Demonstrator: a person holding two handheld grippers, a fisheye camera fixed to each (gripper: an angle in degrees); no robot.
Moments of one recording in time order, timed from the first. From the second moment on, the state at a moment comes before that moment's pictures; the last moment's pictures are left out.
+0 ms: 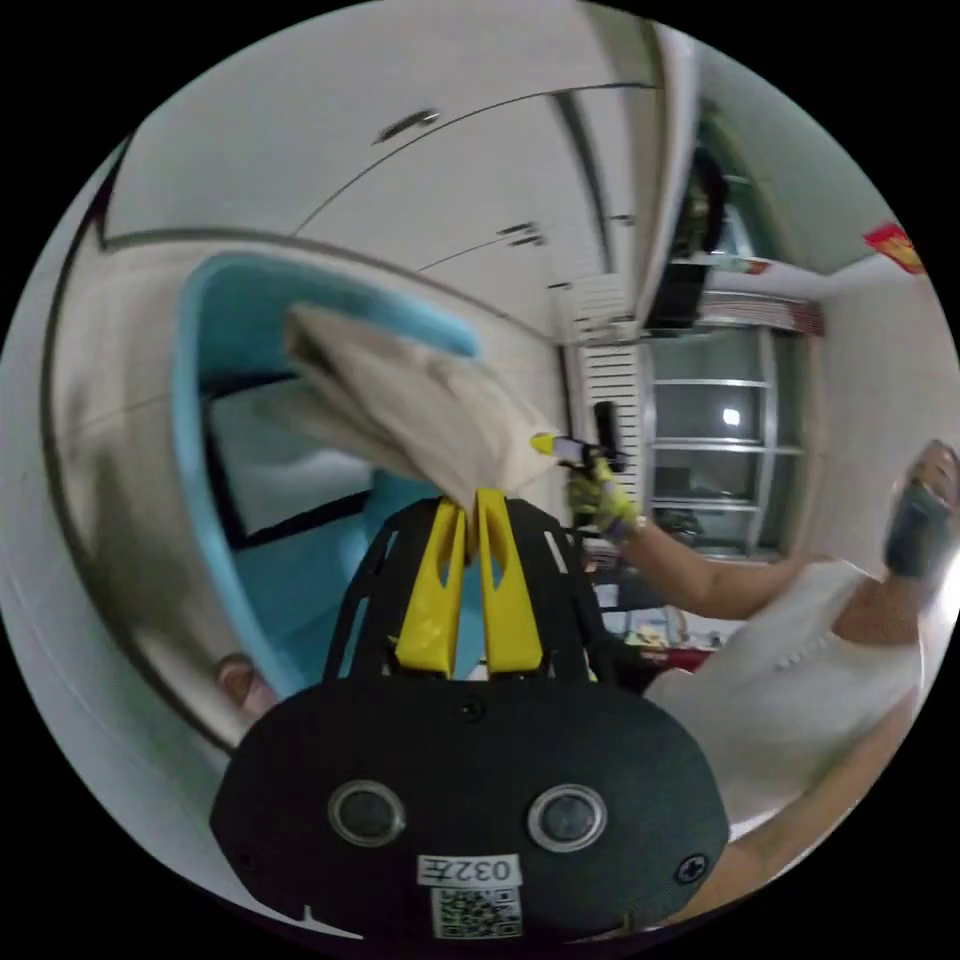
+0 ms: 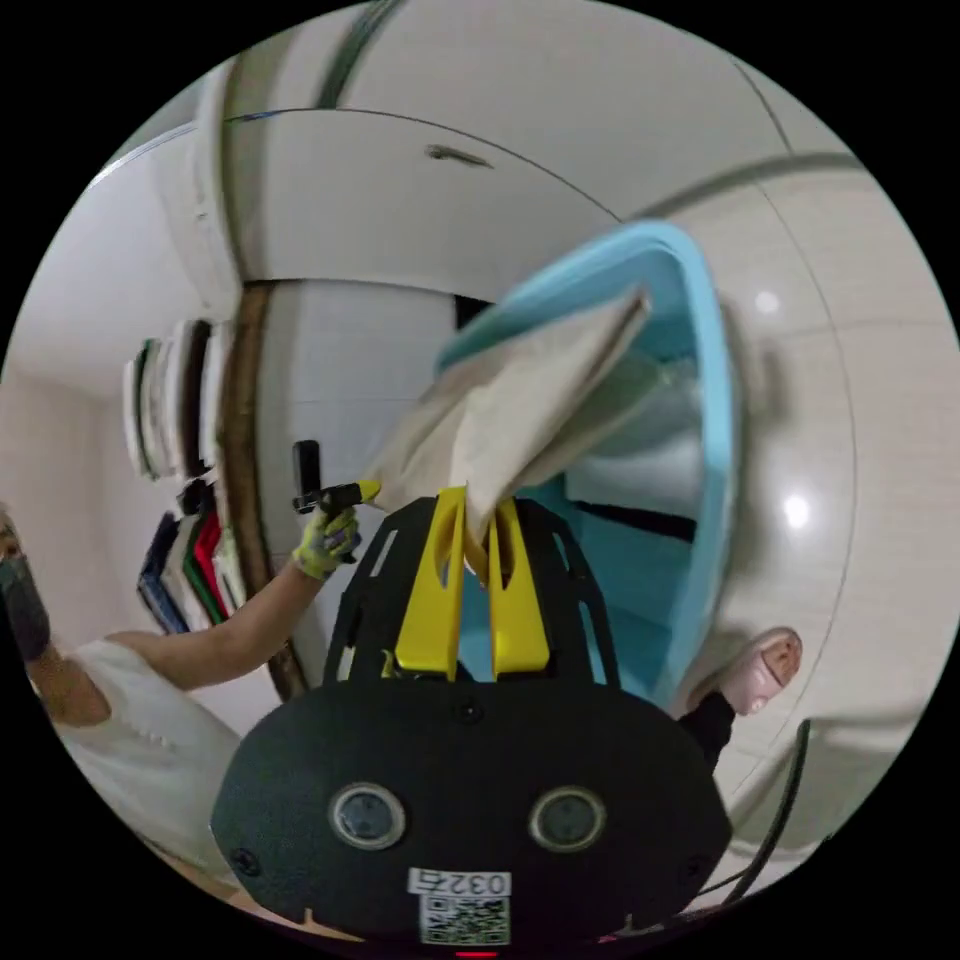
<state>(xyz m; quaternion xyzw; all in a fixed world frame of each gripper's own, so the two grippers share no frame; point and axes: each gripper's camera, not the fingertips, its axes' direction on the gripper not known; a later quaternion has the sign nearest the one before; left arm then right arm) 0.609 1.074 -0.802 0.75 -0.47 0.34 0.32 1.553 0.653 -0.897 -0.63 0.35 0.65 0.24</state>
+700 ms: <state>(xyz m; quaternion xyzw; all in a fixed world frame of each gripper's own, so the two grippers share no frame) 0.491 0.868 -0.612 0.73 -0.50 0.39 0.26 1.463 0.520 -0.686 -0.68 0.32 0.59 0.31</state>
